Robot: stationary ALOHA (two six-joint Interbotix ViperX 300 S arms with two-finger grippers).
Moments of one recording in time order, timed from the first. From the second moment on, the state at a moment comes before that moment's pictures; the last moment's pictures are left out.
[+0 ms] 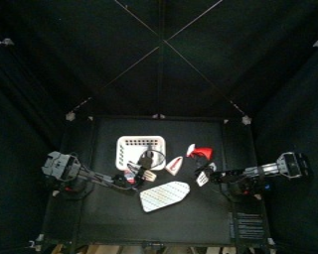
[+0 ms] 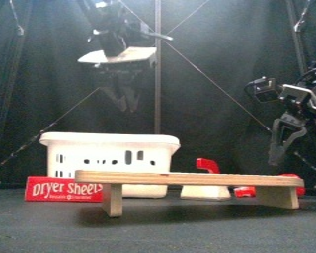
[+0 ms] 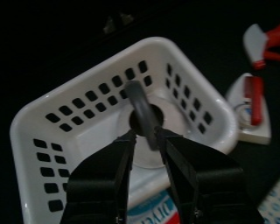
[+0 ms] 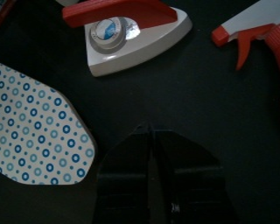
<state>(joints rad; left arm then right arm) -0.19 0.11 0.30 1.01 1.28 -1.65 0.04 -0.48 1.16 -0.95 0.39 1.70</state>
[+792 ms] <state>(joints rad) 0.01 0.07 0.40 0.92 0.91 -1.66 0.04 -0.45 1.14 -0.98 0.40 1.70</state>
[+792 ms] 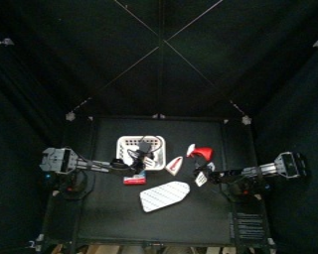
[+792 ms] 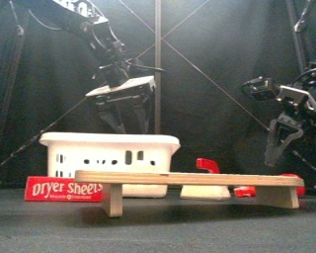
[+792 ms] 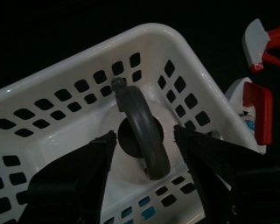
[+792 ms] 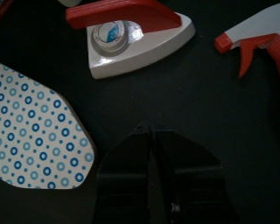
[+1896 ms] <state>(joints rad) 0.05 0.09 0.35 0.88 0.97 -1.58 0.04 -0.45 1.14 -0.98 0.39 1.70</state>
